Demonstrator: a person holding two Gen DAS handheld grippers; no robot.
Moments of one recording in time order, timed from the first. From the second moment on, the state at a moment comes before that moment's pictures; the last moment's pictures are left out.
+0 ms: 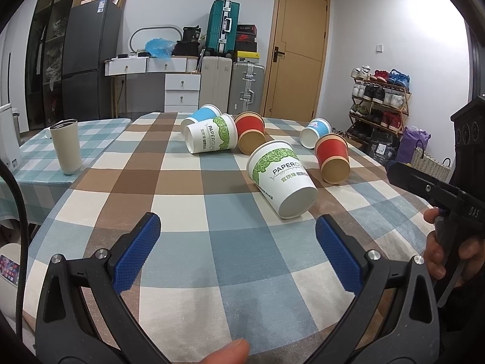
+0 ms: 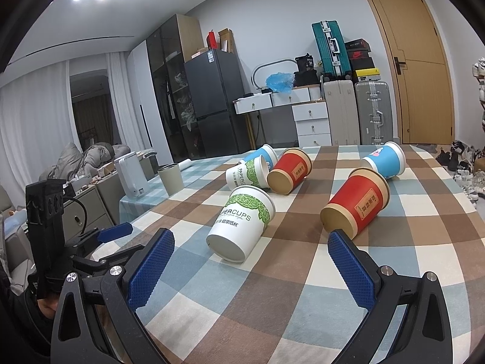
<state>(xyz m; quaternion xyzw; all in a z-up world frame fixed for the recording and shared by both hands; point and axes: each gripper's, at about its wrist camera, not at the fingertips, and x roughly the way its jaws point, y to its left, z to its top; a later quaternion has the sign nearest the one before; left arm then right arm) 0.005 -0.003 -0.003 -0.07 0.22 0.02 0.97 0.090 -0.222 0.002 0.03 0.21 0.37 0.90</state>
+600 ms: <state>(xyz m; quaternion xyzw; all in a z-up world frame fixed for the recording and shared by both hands) 0.060 -0.026 0.020 -0.08 0.26 0.02 0.96 0.108 -0.245 0.009 0.02 0.23 0.33 0.92</state>
